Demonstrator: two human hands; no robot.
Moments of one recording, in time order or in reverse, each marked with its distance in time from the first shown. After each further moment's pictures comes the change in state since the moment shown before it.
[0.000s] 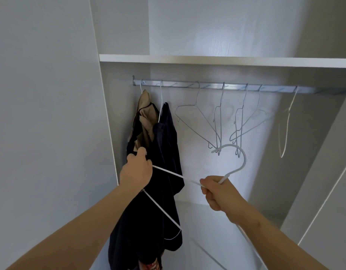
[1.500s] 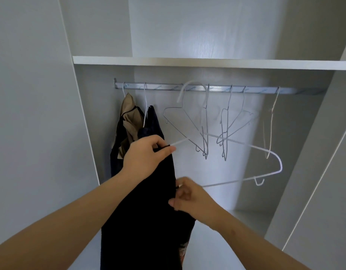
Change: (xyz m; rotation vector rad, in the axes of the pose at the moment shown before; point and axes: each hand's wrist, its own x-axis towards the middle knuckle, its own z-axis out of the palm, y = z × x) left_hand 0.018 0.063 -0.017 -0.398 0.069 0.387; right_hand 0.023 0.014 0.012 -0.231 -0.203 -0.218
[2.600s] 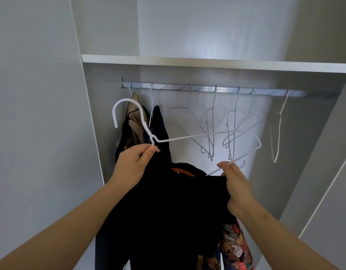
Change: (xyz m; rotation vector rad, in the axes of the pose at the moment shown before) left_hand -0.015 -0.031 -0.018 -0.107 0.075 -0.027; right_hand 0.007 -0.010 -0.048 0.588 0.638 0.202
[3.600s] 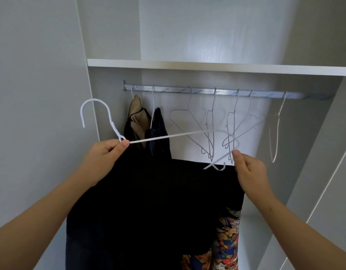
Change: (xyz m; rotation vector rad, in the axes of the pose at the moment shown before) left_hand 0.006 -0.028 -0.059 -0.099 -0.034 -0.029; right_hand 0.001 -0.027 -0.023 -0.717 0.116 -0.763
